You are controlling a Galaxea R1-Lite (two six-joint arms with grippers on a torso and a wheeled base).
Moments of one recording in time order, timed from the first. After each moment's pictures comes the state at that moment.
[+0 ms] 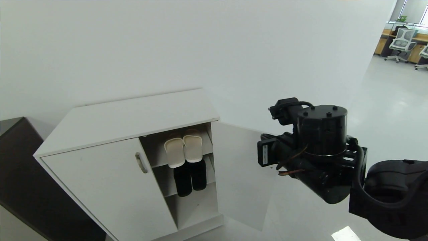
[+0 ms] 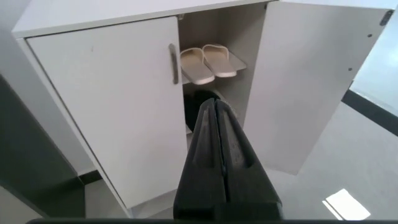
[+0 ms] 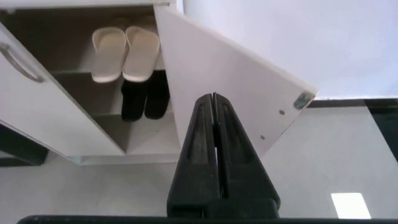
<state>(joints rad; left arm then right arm) 0.00 0.00 0.00 0.00 -0.04 0.02 0.83 1.76 -0.97 -0.59 -0.50 0.12</state>
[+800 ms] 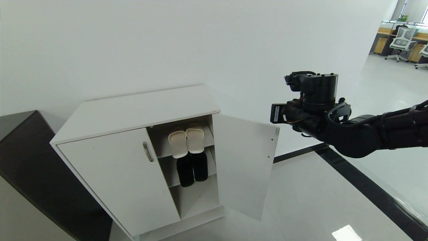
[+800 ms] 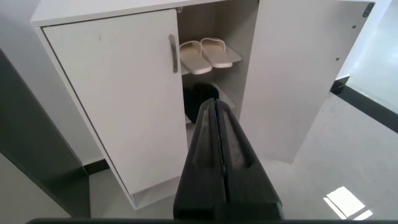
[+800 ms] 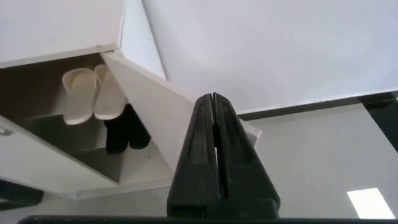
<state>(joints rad) 0.00 0.00 0.00 0.00 -0.04 0.02 0.52 1.97 -1.35 -0.48 -0.28 0.13</state>
